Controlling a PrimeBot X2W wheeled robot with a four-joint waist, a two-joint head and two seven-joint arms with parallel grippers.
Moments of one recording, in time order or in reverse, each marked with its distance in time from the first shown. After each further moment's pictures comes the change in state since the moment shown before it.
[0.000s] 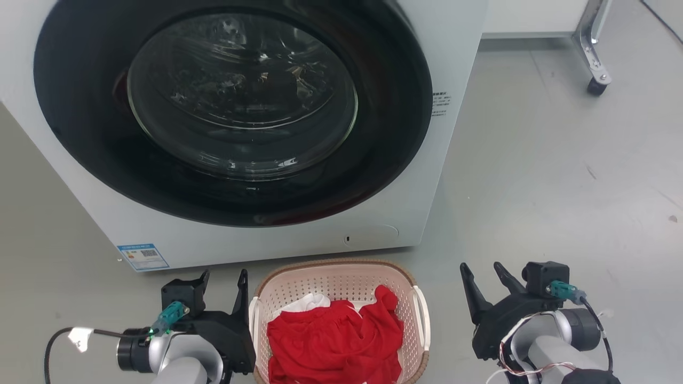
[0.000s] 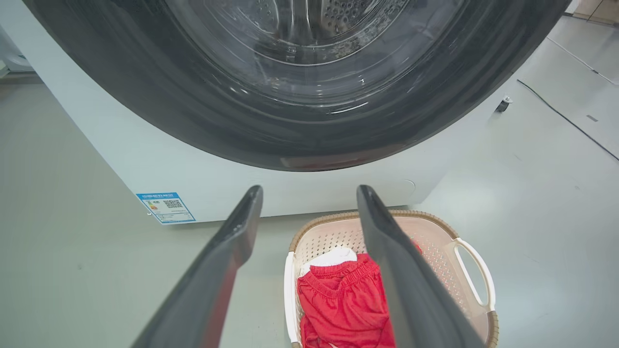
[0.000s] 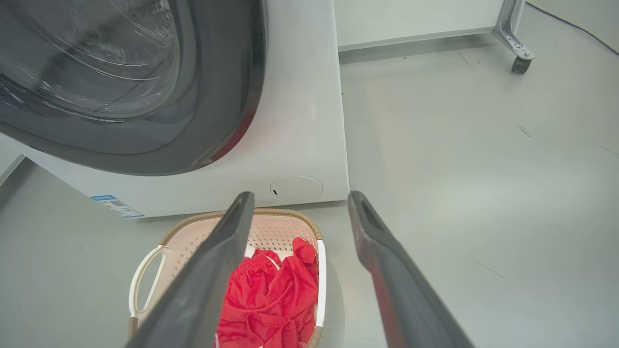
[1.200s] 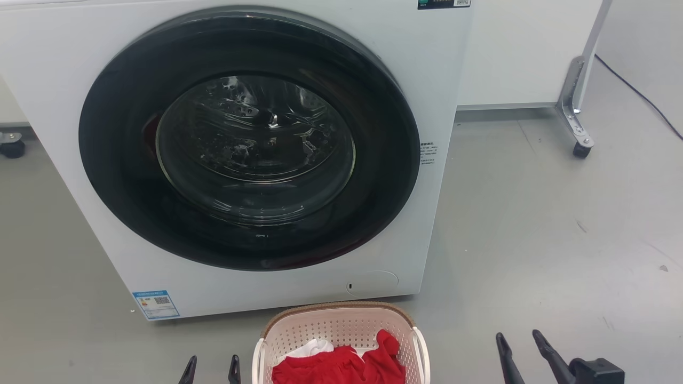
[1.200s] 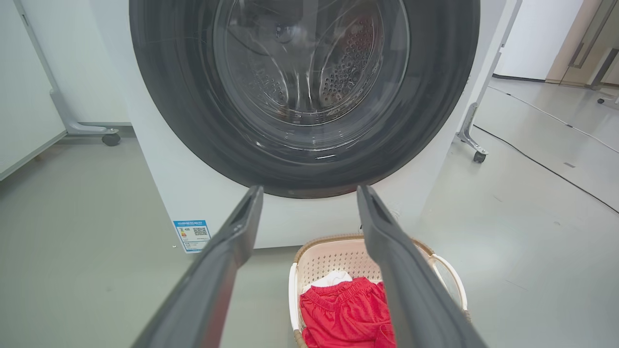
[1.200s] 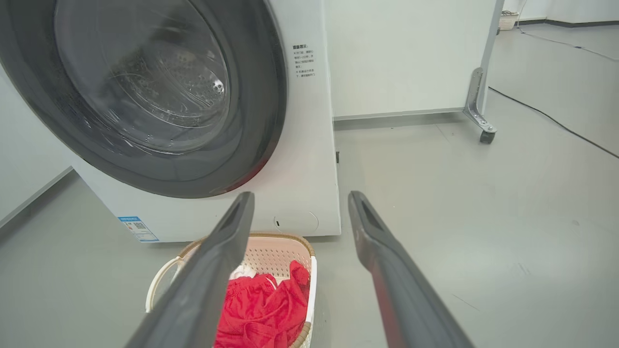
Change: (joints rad) left arm 0.591 0.005 0.237 -0.651 0.293 0.044 0.000; right arm 0.539 -0.140 -0.249 -0.645 -0.268 -0.102 0.000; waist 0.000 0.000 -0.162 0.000
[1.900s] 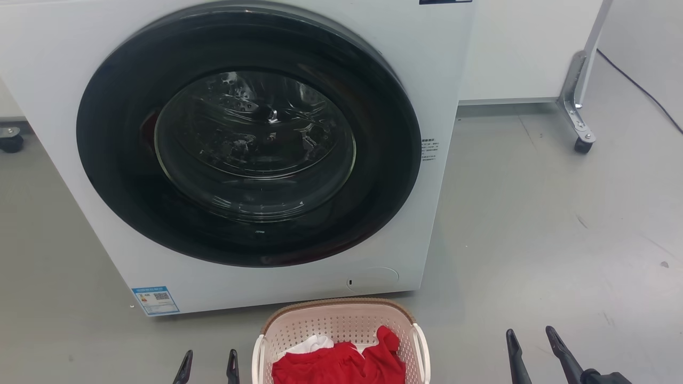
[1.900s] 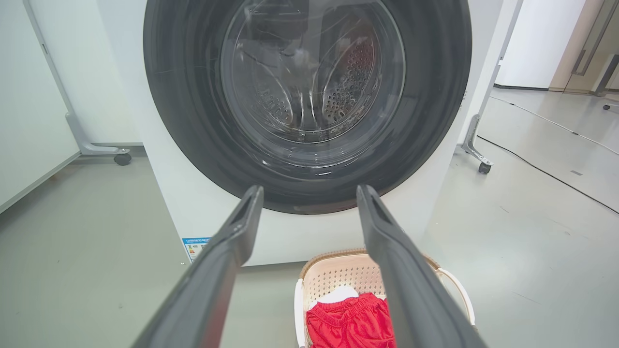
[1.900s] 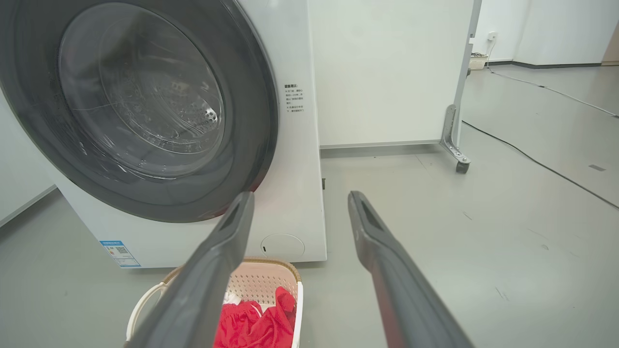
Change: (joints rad) left arm 0.052 -0.034 0.049 -0.098 0.090 0.000 0.000; right arm 0.116 0.070 -0.170 -0.151 -0.185 0.000 0.000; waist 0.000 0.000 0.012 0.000
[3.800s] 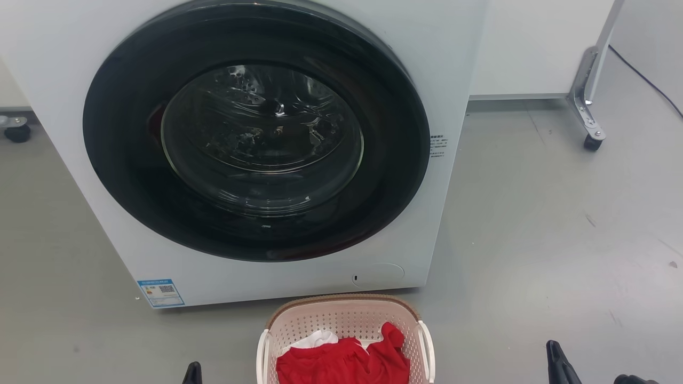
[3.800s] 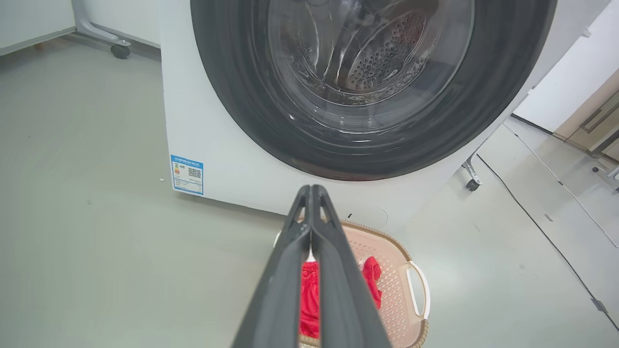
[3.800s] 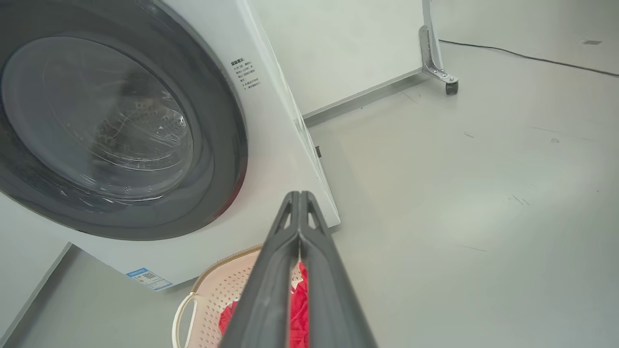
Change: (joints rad) left arm -0.003 -0.019 0.076 0.032 -0.286 -0.055 0.104; right arm 0.047 0.082 -0.149 0.007 0.204 0.054 0.085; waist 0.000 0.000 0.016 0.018
